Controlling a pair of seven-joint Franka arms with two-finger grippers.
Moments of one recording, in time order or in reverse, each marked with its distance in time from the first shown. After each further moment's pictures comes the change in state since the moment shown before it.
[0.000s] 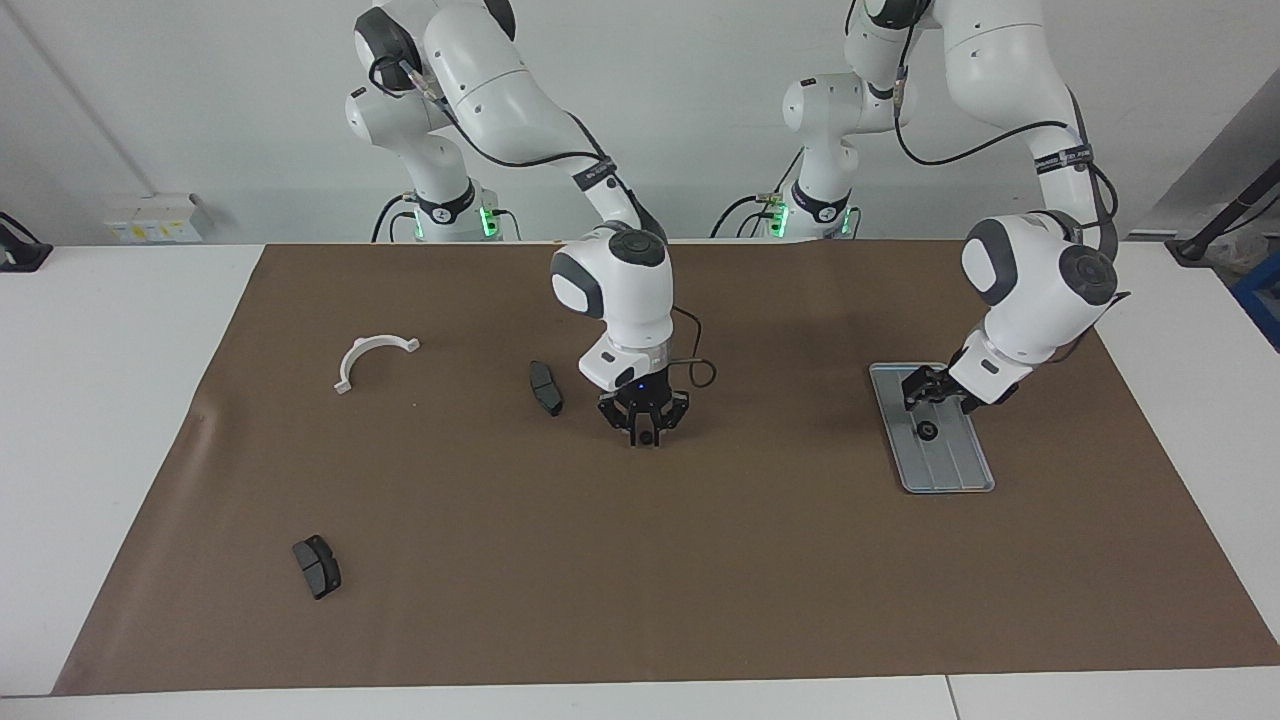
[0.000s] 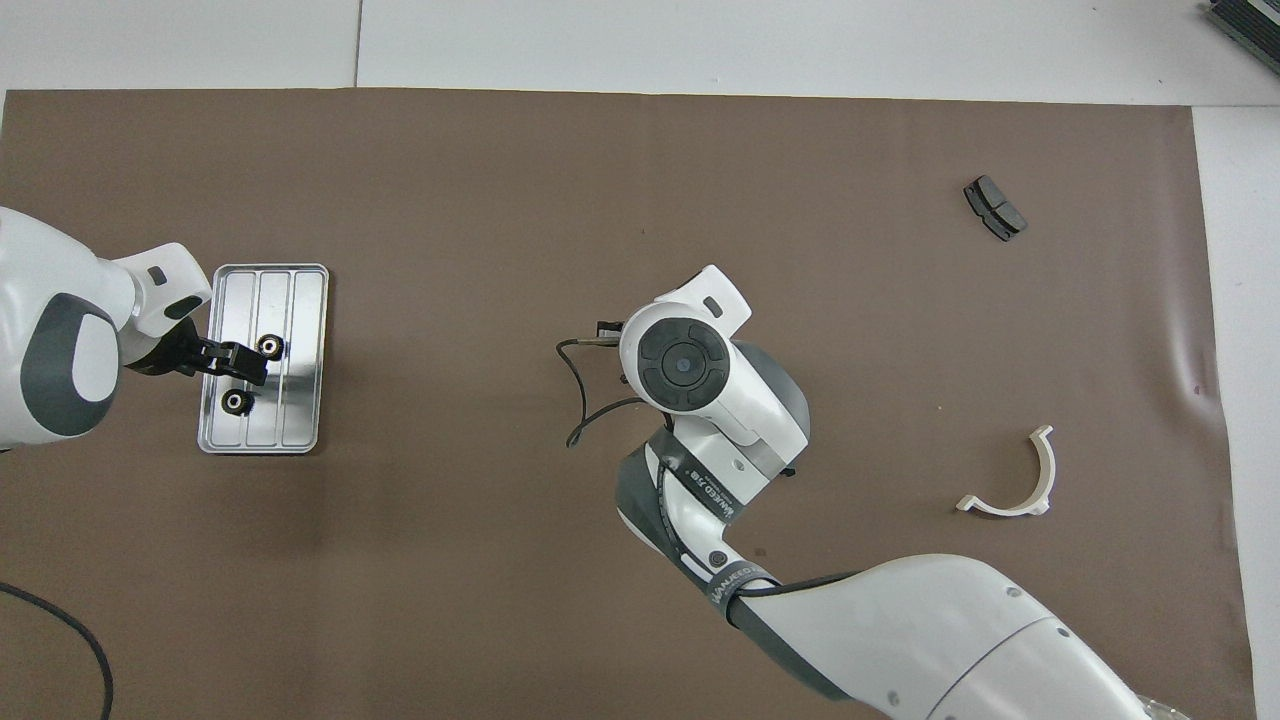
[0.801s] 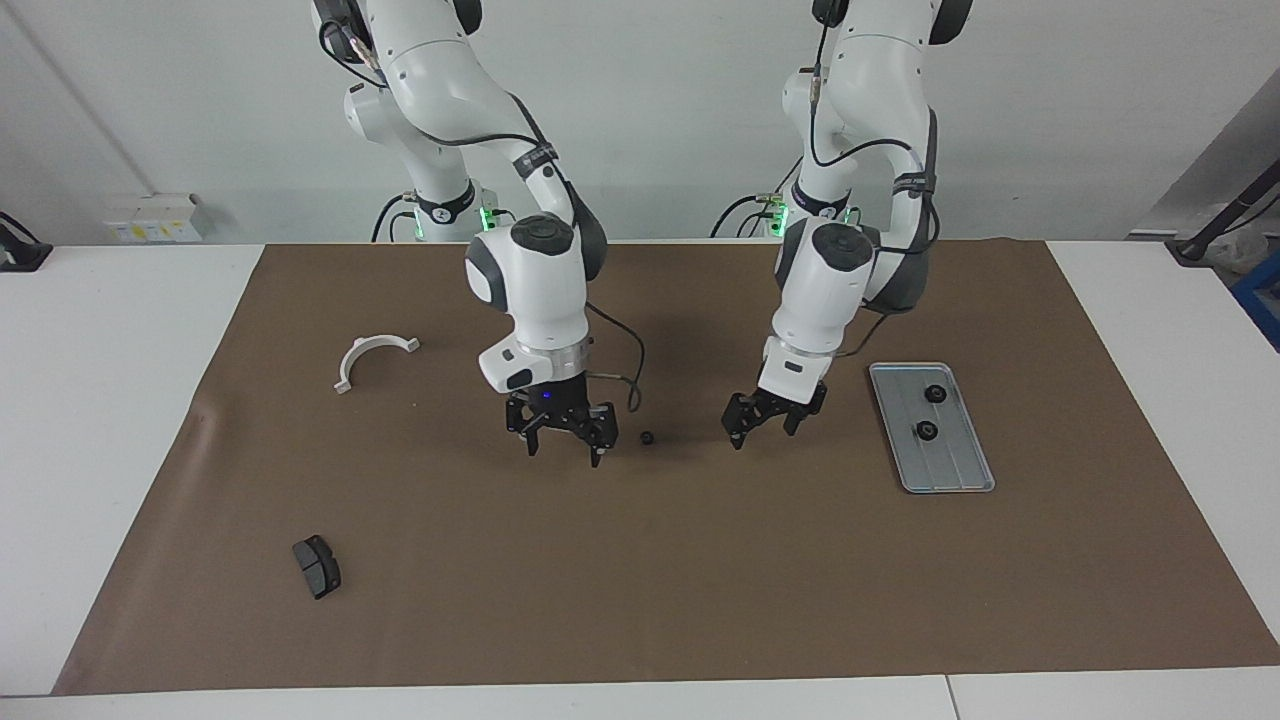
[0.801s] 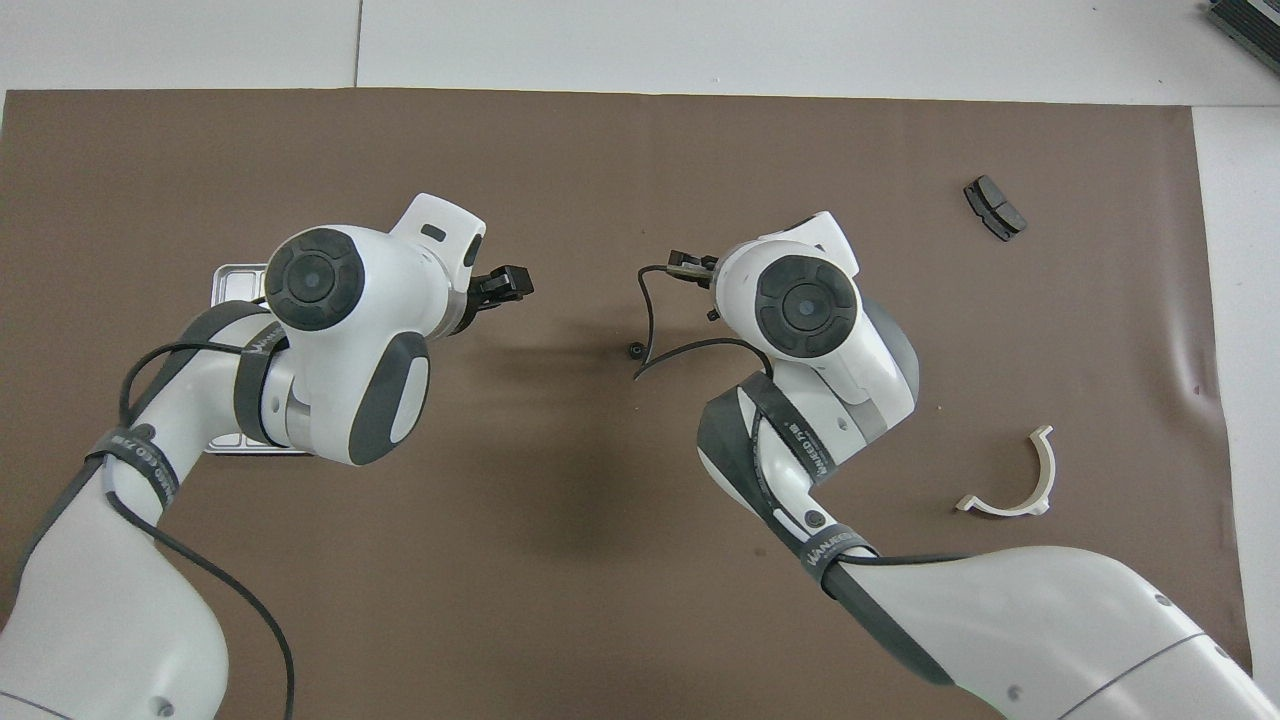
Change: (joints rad) left arm -0.426 0.141 -0.008 0.059 -0.001 0.377 -0.747; right arm -0.218 -0.204 -0.021 -0.100 -0.003 -0.022 -0.002
